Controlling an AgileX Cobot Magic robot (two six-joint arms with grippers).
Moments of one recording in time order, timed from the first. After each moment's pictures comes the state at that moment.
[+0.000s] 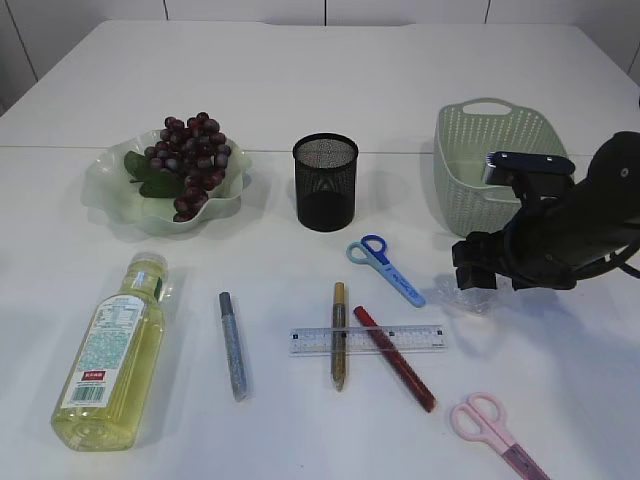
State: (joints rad) left arm -0.26 1.05 -1.25 -0.20 1.25 -0.07; right arm 0.19 1.83 -0.95 0.29 0.27 -0.13
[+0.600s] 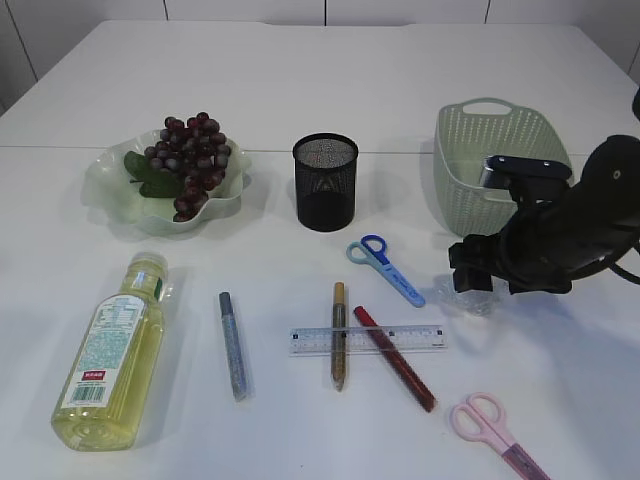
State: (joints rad) left arm -0.26 1.05 -1.25 -0.20 1.25 -0.07; right arm 0.19 1.86 -0.96 0.32 0.27 -0.13
